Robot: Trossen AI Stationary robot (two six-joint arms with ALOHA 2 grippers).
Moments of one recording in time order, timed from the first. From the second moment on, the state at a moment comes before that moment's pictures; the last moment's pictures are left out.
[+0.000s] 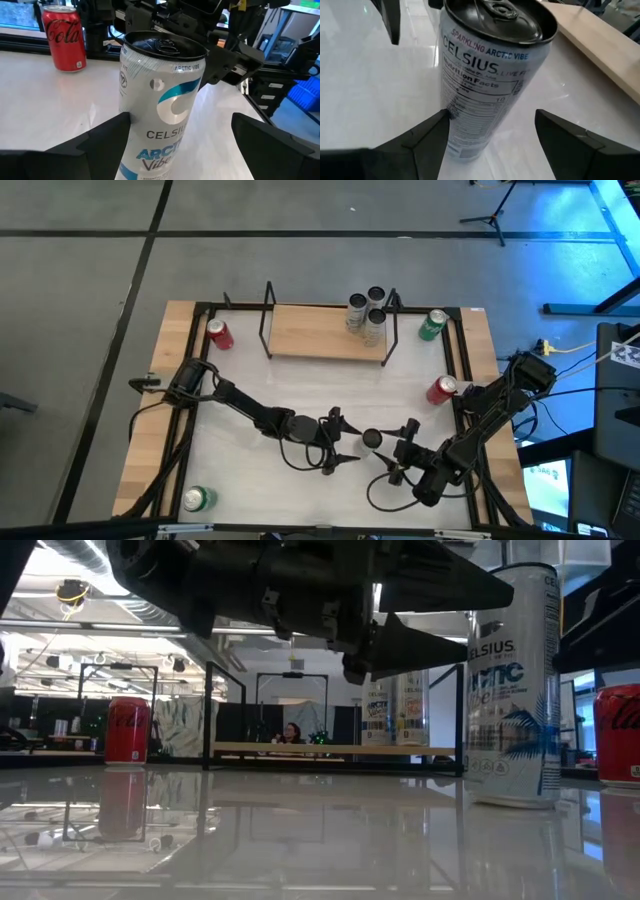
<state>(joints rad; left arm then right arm) -0.31 2.07 1.09 0.79 -0.18 -0.20 0.88 1.58 0.79 -0.34 1.00 0.88</state>
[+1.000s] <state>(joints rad) -0.38 1.96 1.09 0.56 -0.25 -0.35 0.87 1.49 0.79 -0.51 0.77 0.83</state>
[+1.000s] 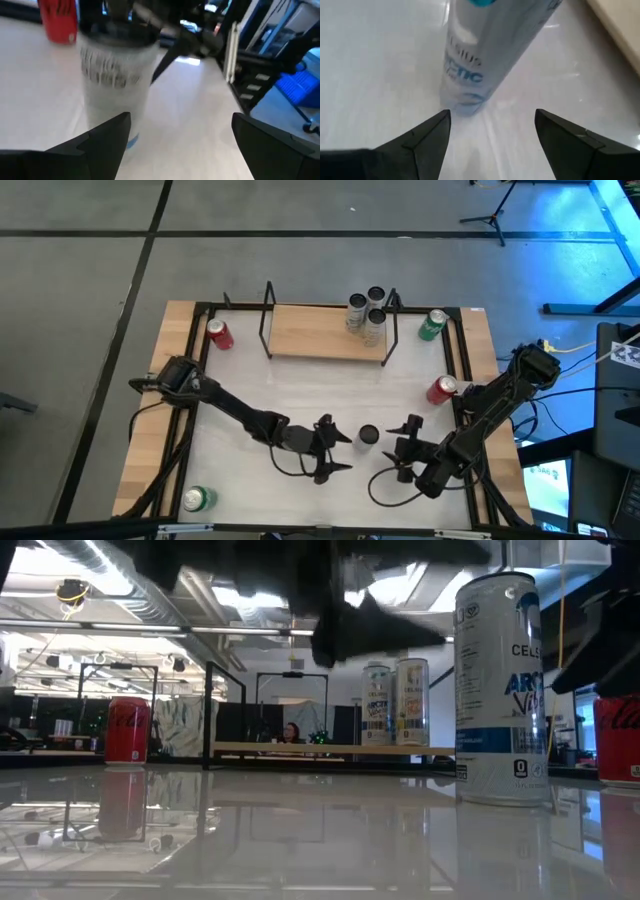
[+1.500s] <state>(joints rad) -0.35 1.96 1.26 0.50 -0.51 -0.27 1.11 1.49 0.79 -0.47 1.00 0.90</state>
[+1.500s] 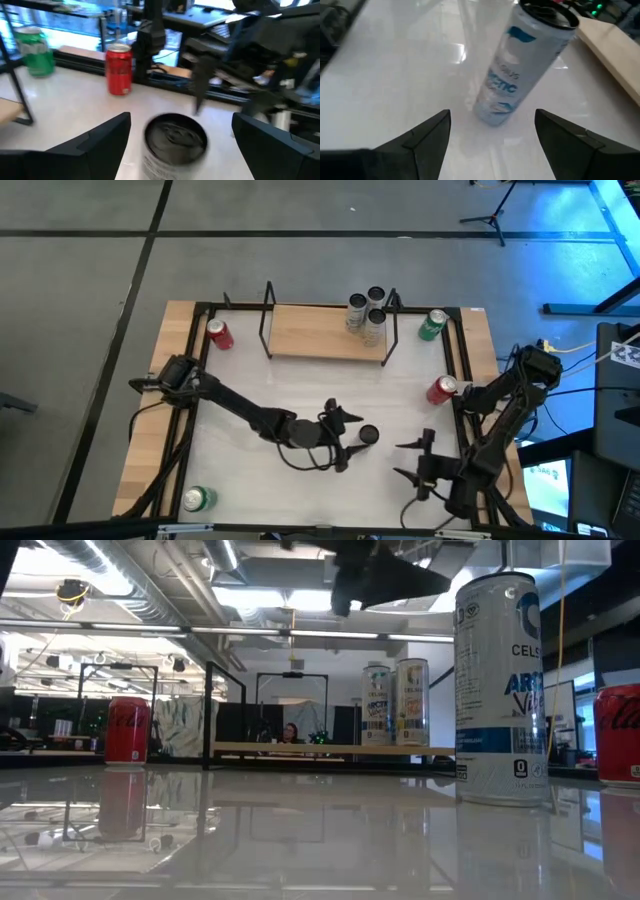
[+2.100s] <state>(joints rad) -0.34 2.04 1.38 0.37 -0.56 -0.28 1.18 1.57 0.79 -0.44 1.09 0.92</state>
